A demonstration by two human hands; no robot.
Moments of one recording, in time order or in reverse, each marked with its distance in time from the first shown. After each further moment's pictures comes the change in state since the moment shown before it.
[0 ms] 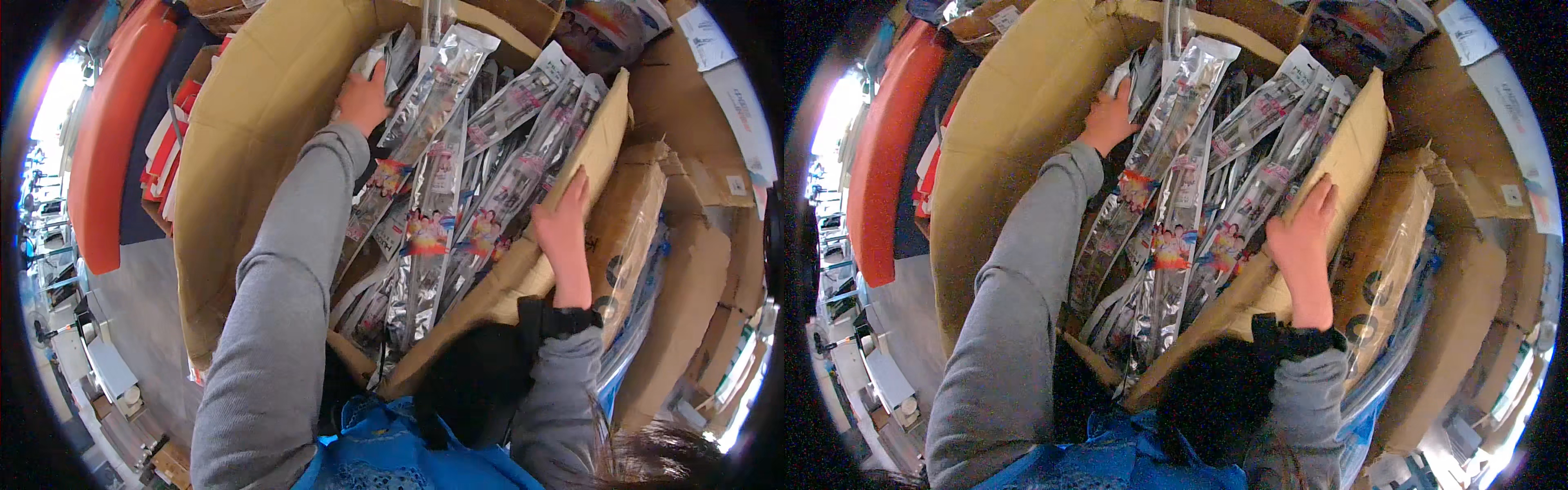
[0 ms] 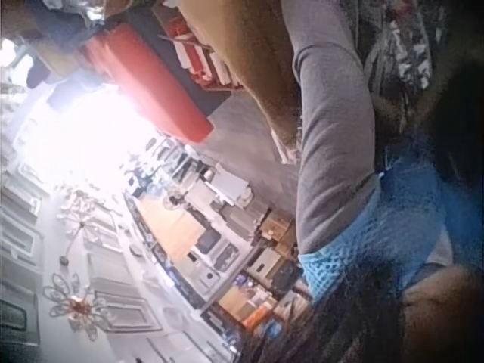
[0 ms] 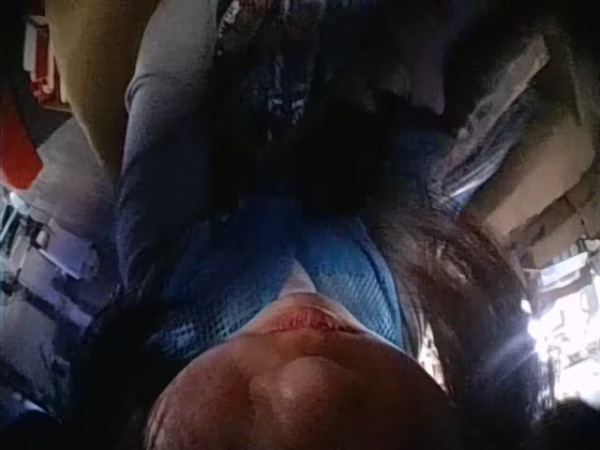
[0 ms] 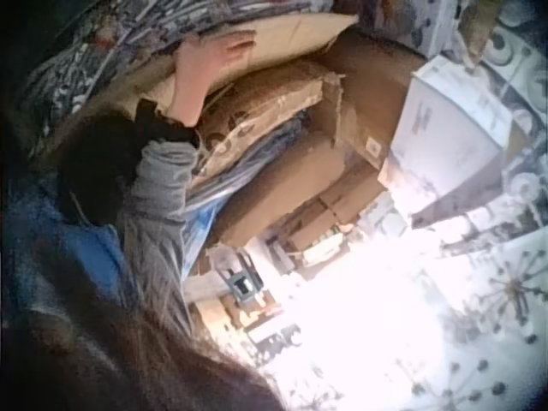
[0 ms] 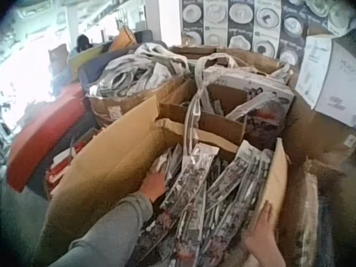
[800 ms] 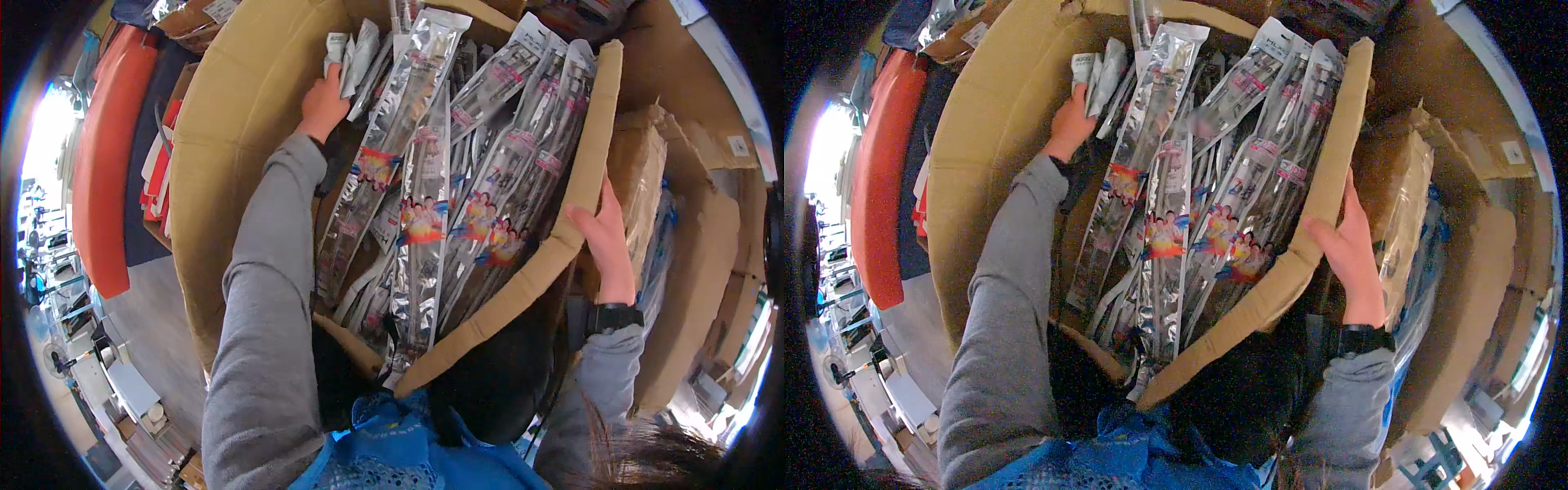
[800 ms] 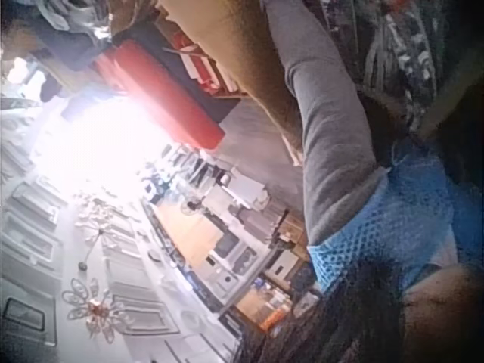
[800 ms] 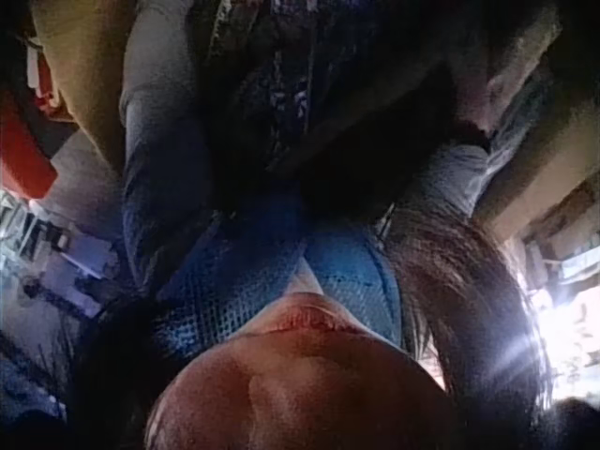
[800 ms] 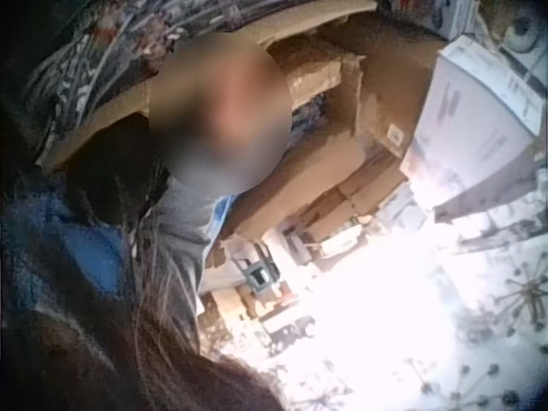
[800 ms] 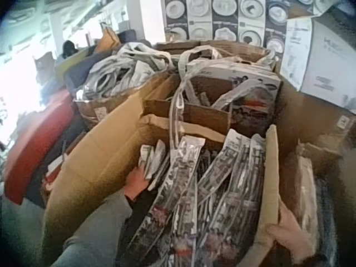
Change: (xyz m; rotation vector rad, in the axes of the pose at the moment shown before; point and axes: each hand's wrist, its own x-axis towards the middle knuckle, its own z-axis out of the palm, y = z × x) left_hand 0.001 -0.040 0.008 -0.221 0.076 0.052; right_hand -0.012 0.024 -0.071 0.560 -0.277 0.096
